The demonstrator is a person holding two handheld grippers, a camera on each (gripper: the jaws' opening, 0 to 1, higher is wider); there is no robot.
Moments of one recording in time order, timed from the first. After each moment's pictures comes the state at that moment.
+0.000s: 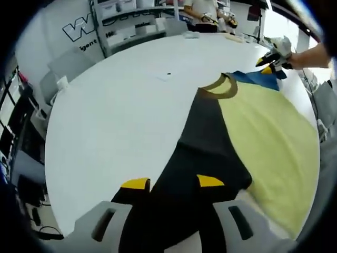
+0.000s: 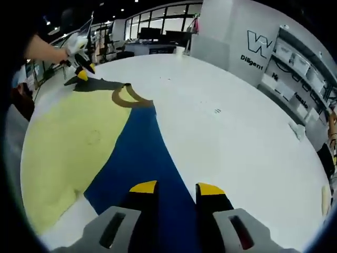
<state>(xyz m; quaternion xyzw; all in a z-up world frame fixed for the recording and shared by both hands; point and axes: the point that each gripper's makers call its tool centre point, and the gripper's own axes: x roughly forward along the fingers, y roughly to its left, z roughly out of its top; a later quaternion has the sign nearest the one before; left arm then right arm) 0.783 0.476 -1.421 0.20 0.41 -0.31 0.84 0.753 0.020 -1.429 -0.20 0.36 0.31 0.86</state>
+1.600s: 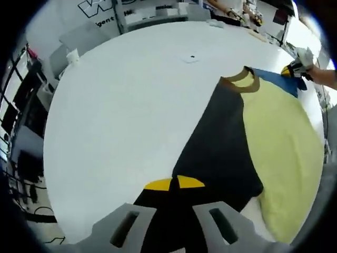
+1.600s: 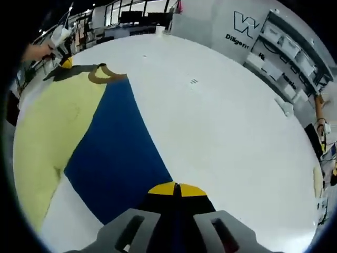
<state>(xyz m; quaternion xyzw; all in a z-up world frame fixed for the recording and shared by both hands) 0.781 0.478 -1.432 0.22 0.46 -0.28 0.81 0.758 -0.016 -1.428 -0.22 0.39 0.24 0.86</state>
